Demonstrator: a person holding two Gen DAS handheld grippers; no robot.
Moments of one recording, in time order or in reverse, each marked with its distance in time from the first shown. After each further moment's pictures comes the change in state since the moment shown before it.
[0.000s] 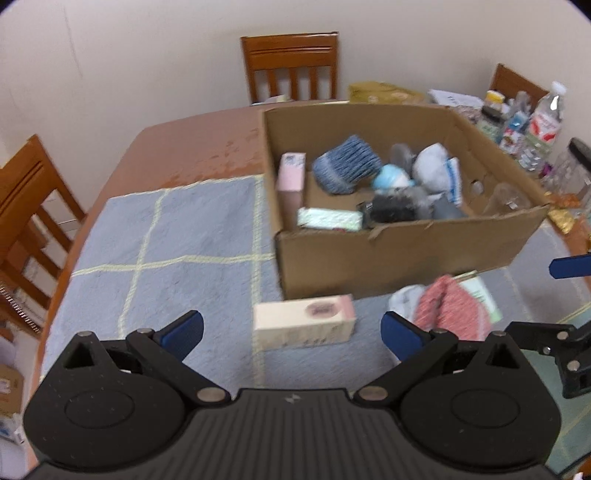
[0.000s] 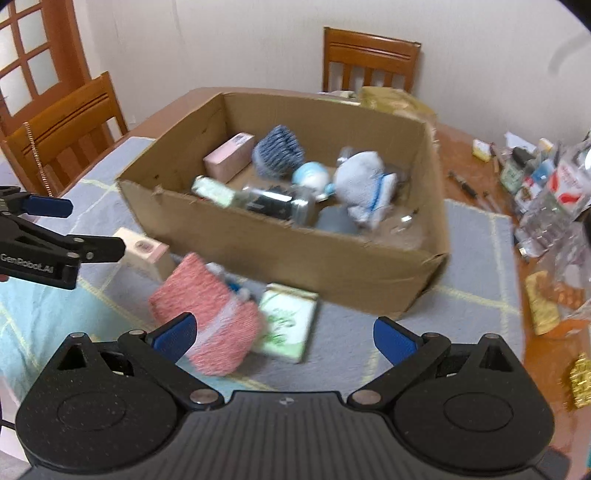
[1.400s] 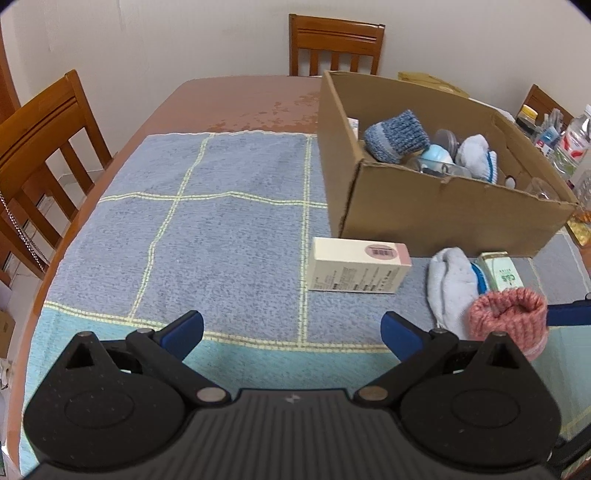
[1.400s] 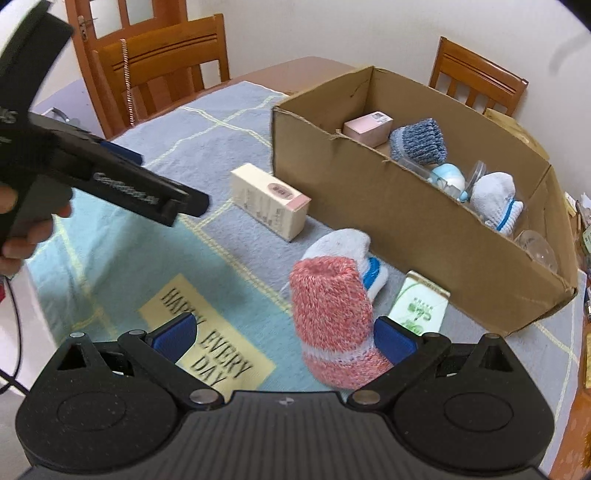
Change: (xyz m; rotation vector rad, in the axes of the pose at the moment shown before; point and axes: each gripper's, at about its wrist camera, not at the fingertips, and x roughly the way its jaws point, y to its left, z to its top) left arm 0.004 0.043 -0.043 -0.143 0.047 -0.008; right arm 0.005 0.089 -0.026 -0.288 0.061 0.135
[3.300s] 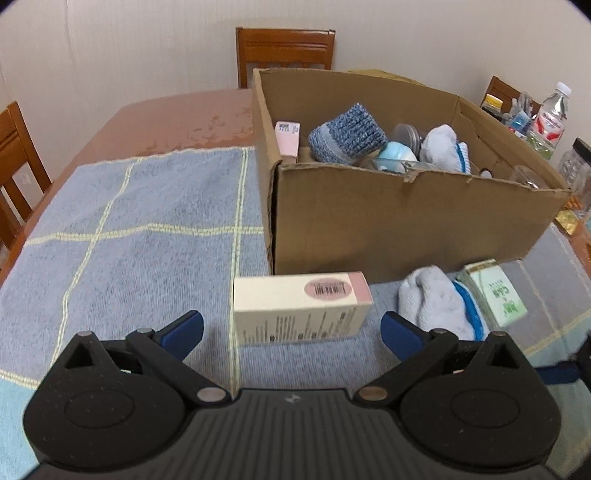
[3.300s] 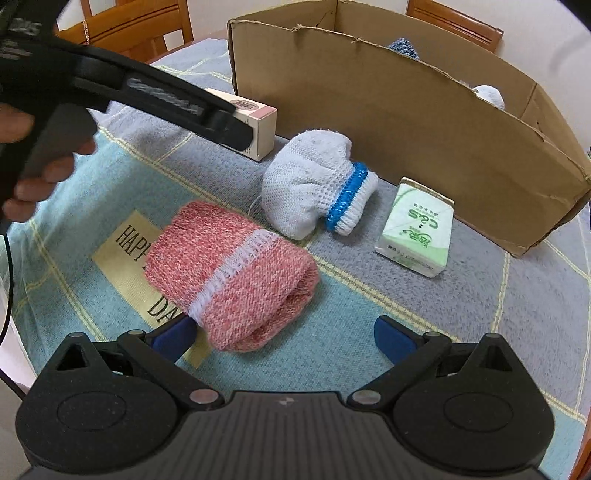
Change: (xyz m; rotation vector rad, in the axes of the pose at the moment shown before) left arm 0.059 -0.037 0.013 0.100 -0.075 -0.086; right arm 0.038 -0.007 -0.052 0.105 0.076 -0.065
